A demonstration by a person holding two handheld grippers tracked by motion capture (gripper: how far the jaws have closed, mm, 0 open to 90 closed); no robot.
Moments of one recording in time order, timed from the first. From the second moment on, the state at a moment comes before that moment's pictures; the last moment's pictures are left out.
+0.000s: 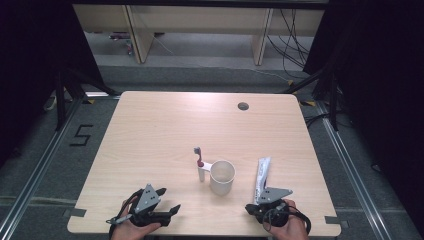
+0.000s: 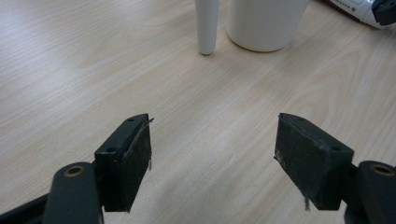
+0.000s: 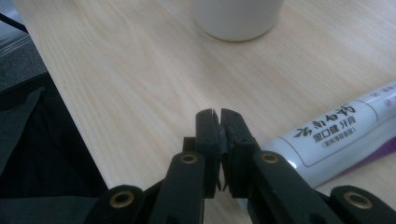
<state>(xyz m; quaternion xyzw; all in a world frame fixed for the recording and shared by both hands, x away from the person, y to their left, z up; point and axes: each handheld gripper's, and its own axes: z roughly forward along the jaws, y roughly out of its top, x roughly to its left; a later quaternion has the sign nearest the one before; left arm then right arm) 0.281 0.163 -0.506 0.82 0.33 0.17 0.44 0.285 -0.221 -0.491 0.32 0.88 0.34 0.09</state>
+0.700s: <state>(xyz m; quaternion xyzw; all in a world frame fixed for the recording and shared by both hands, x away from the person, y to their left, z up) 0.281 0.159 -0.507 0.81 0.34 0.17 0.44 0.276 -0.272 -0.487 0.36 0.87 0.32 0.10</state>
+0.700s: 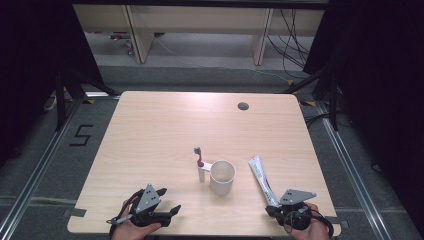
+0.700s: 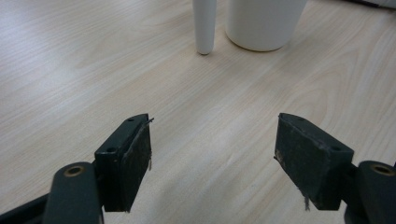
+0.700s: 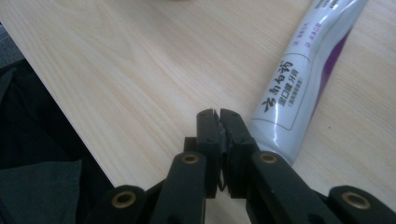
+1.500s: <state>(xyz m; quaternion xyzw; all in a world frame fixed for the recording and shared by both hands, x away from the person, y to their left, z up) 0.281 0.159 -0.507 0.81 0.34 0.17 0.44 0.319 -0.260 -0.469 0.41 0.85 0.27 0.16</state>
